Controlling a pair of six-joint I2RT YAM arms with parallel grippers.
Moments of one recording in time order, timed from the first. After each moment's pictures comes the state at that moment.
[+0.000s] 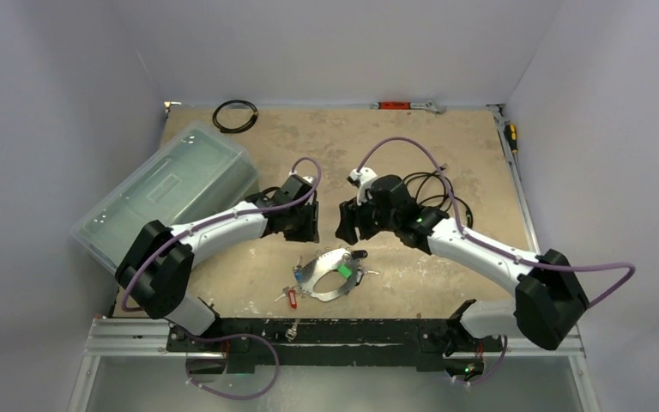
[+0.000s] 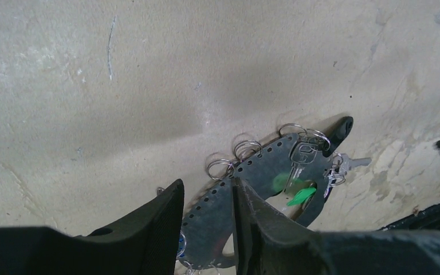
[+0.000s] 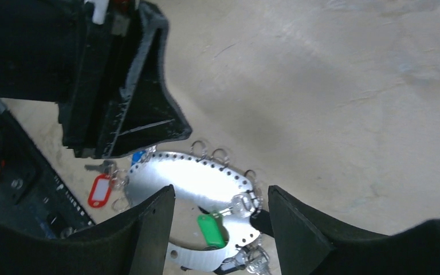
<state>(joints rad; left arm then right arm) -0.69 1.53 0.96 -0.44 0.05 -0.62 0.72 1.30 0.85 -0.20 -0.14 0.27</state>
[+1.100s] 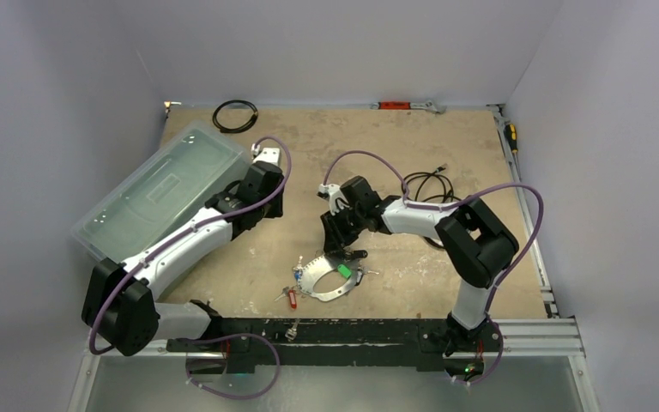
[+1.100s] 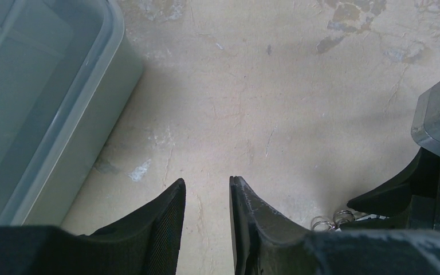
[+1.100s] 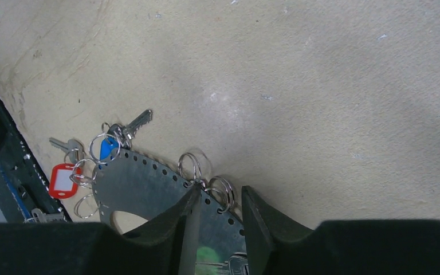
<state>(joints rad) -0.57 1.29 0.94 -0.46 -0.35 -0.39 0.71 1.81 1.00 -0.14 -0.45 0.16</state>
